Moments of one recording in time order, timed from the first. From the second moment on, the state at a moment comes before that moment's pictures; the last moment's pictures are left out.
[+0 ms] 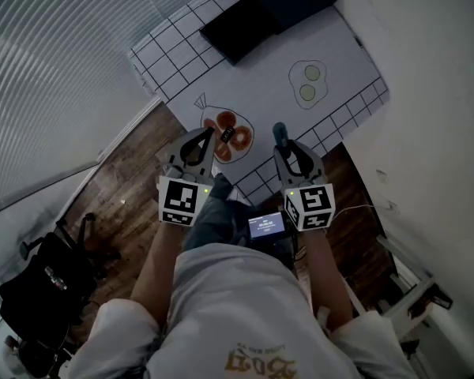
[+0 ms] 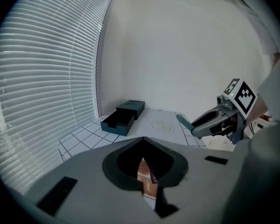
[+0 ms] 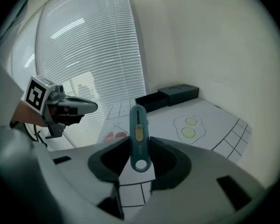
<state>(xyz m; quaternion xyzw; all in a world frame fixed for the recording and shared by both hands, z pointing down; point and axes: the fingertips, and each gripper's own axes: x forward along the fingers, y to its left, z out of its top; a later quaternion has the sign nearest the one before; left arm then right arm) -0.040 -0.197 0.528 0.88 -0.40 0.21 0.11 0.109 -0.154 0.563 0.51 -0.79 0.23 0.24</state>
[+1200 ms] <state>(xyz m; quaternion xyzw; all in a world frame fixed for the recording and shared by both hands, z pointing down) -0.038 -0.181 0.594 0.88 -0.37 0.24 0.17 0.093 -0.144 0.648 0.46 -0.78 0.22 0.37</state>
